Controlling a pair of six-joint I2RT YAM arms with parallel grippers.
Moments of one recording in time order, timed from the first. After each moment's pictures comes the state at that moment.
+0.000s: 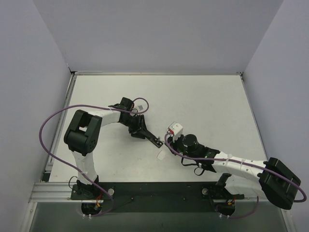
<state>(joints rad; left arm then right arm) -0.40 1.92 1.13 -0.42 0.65 -0.53 0.90 1.12 0.34 0.36 0.07 0.05</state>
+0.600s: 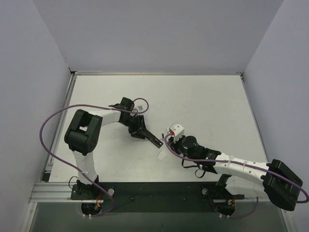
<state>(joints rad) -0.40 1.93 1.13 -0.44 0.64 -0.53 0.94 1.07 0.34 0.29 0.21 0.05</state>
